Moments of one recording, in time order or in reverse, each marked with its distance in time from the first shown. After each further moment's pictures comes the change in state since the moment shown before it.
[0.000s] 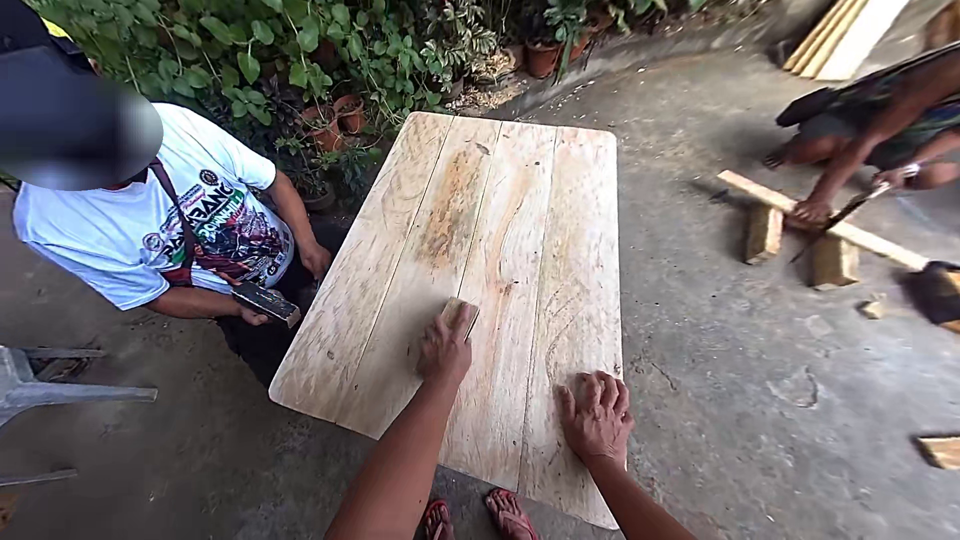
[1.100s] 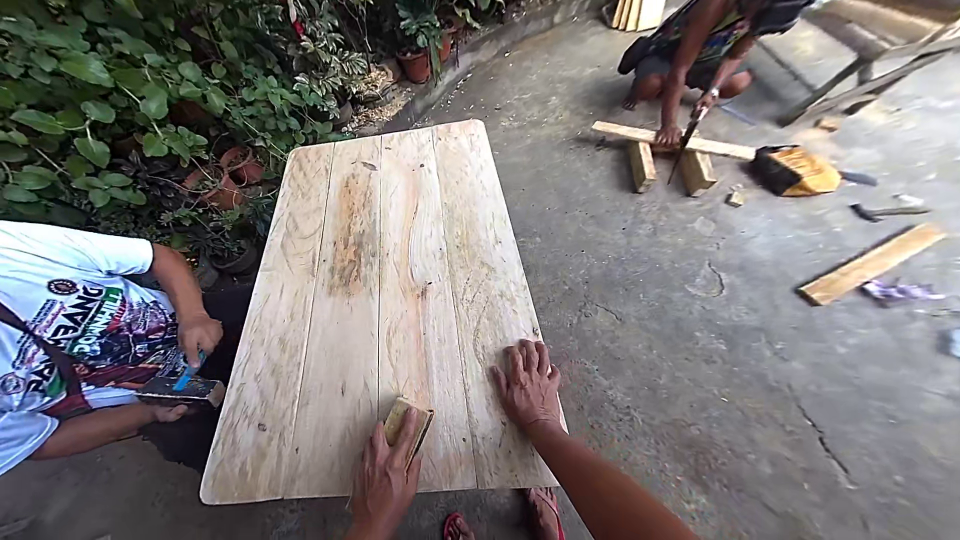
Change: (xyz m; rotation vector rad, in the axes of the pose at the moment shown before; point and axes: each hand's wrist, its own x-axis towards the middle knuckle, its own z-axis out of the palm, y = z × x) left_hand -0.109 -0.070 0.083 0.074 0.316 0.471; right_hand 0.002 -0.002 -0.007 -0.016 -0.128 0.051
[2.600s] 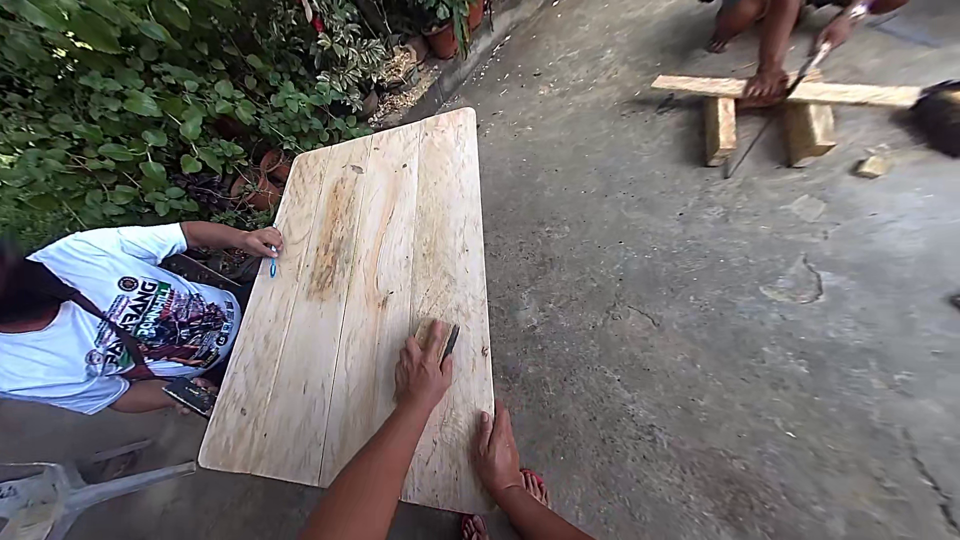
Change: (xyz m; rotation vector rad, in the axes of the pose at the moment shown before) left_hand 0.179 0.201 0.013 0.088 -0.269 -0.337; right_hand -0.037 0.069 -0.011 0.809 -0.297 0.216
